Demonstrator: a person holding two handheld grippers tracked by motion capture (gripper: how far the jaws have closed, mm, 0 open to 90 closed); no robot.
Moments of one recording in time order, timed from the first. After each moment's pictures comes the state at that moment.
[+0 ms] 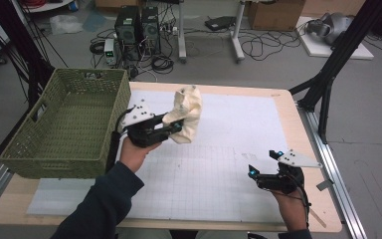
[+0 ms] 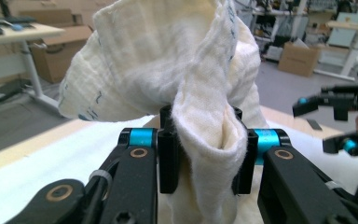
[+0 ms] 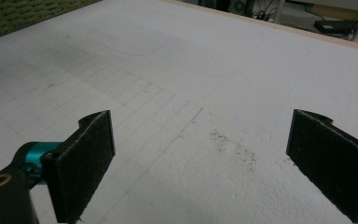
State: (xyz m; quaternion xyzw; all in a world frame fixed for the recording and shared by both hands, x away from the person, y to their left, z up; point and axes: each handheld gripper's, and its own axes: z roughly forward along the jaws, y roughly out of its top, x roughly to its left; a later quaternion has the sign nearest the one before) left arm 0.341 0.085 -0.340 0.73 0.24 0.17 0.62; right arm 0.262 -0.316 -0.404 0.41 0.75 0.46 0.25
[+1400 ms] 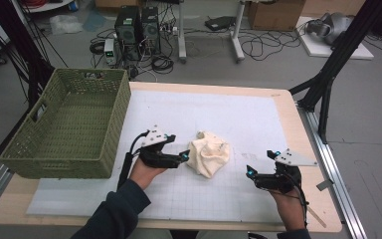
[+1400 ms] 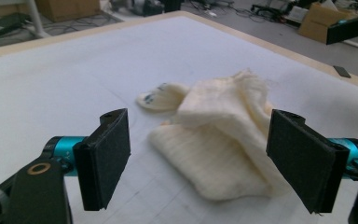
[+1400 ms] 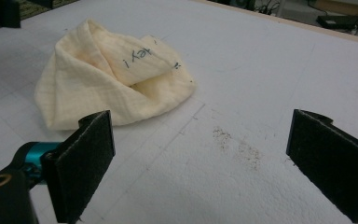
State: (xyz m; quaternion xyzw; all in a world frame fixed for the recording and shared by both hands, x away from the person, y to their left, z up) left arm 0.330 0.076 -0.413 0.76 0.31 0.14 0.56; right arm 0.267 -0.312 -0.408 0.41 0.75 0.46 0.24
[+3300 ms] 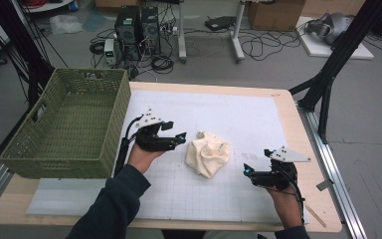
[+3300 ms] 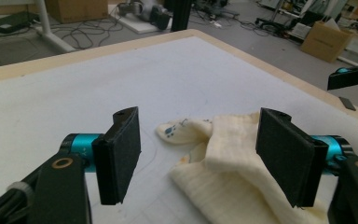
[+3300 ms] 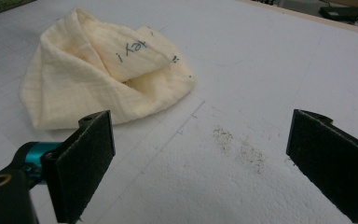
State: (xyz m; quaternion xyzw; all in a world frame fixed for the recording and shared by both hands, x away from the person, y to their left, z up) left arm 0.361 0.081 -0.385 0.74 0.33 0.13 0.57; right arm 0.277 -0.307 -0.412 0.41 0.76 0.44 0.24
